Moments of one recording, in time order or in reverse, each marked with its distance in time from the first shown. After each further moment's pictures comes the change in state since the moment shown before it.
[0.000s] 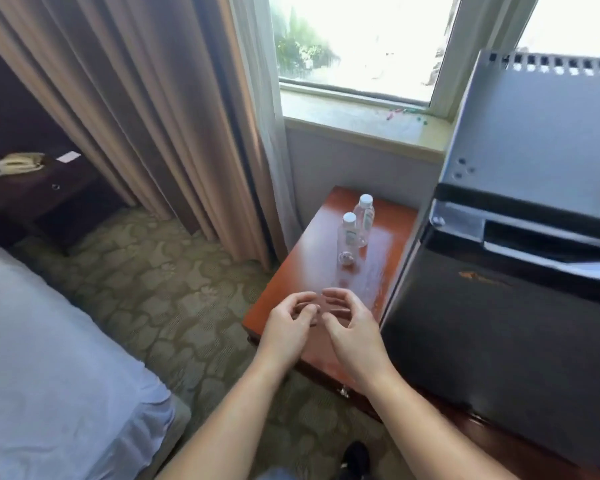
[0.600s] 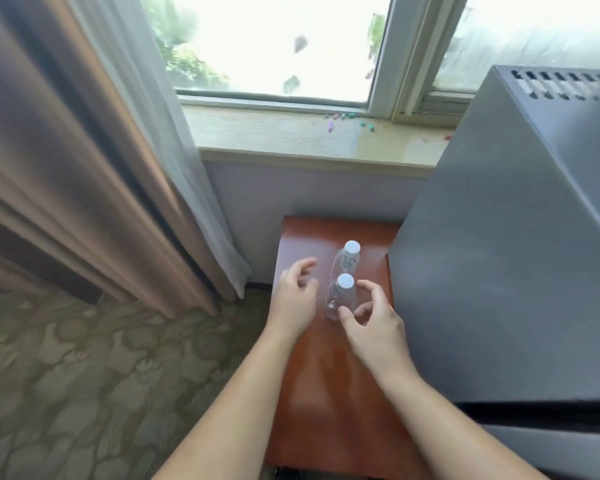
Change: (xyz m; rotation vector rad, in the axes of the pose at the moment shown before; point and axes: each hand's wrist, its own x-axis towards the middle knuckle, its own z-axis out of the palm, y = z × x) left_hand 0.281 0.076 0.009 0.226 -0.359 0.148; right_hand 0.195 -0.028 0.040 -0.354 0.526 0.275
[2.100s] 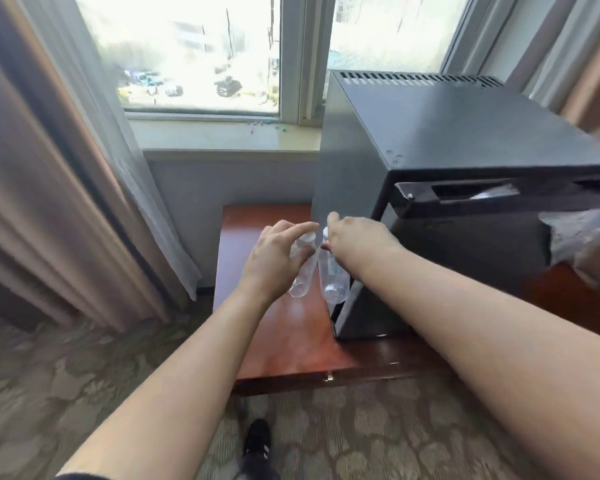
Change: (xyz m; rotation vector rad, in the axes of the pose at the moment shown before) left_hand -0.175 0.058 0.025 0.399 -0.078 0.659; right_hand -0.117 -0.032 -0.155 -1.143 -0.020 -0.438
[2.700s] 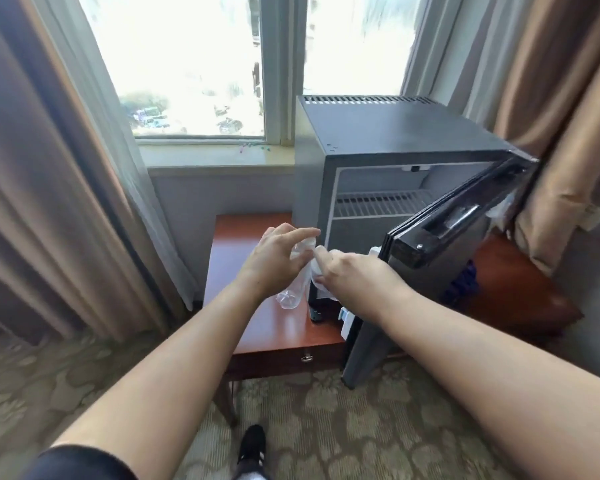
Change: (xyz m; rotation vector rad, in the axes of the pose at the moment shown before) left_hand -0.086 0.091 0.005 0.105 -0.076 0.140; right_hand -0.183 0.014 0.009 -0.161 0.280 -0.175
